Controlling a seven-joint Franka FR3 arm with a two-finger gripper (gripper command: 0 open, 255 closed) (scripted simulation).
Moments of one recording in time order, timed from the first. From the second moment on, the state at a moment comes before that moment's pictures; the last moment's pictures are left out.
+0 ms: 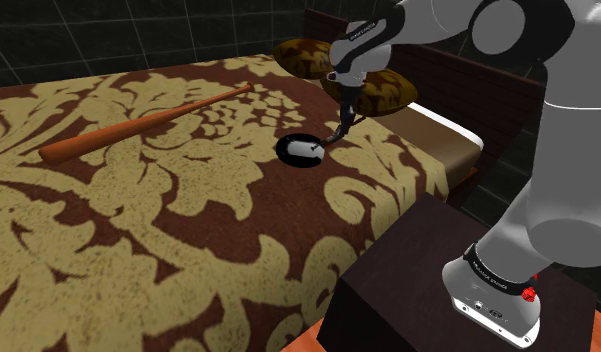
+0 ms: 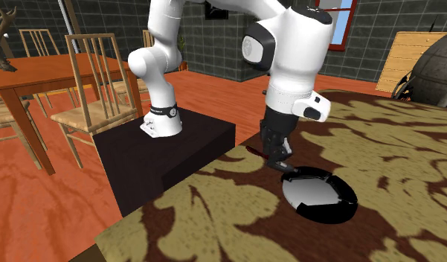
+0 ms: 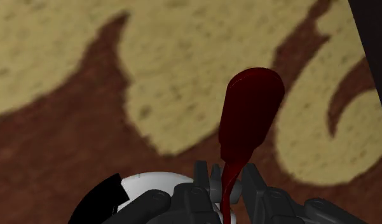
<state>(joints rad) 0.14 0.43 -0.43 -1.82 0.26 2.03 -1.28</state>
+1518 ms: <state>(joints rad) 0.11 0.86 -0.33 -1.25 0.35 1.90 -1.14</state>
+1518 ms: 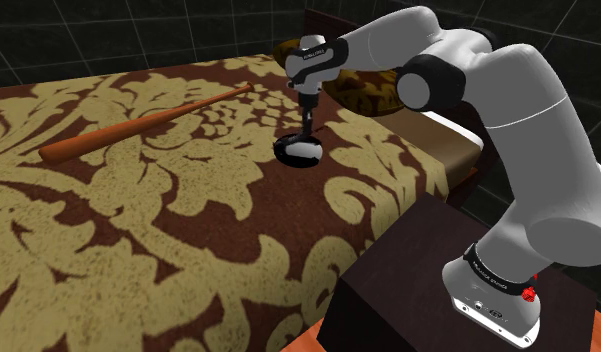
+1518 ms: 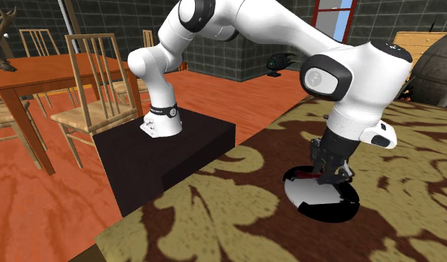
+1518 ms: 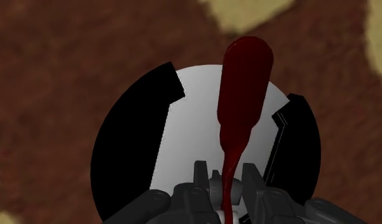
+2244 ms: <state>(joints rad) 0.11 0.88 -0.32 -1.25 0.35 1.92 -1.15</state>
